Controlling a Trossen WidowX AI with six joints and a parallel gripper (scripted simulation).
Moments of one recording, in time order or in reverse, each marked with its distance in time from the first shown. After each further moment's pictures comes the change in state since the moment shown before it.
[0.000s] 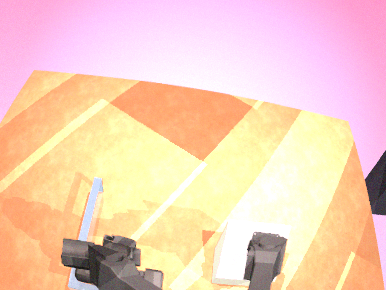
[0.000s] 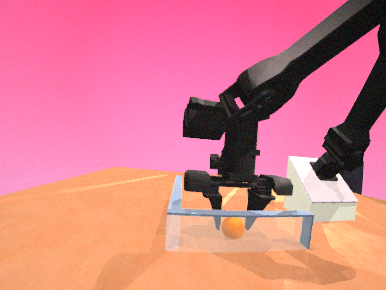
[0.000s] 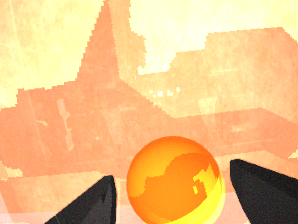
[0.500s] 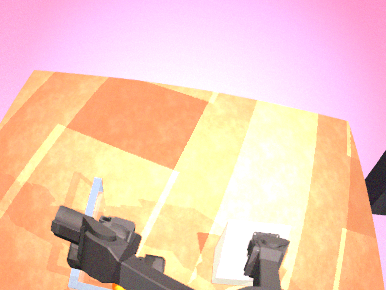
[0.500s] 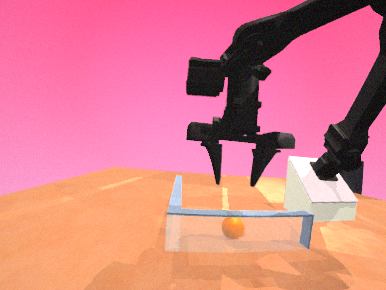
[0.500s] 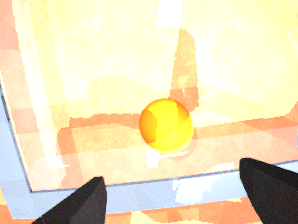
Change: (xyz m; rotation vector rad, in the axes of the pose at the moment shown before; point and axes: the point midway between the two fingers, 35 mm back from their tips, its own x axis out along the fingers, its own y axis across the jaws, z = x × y) arm -0.080 0.003 0.001 0.007 -0.005 0.008
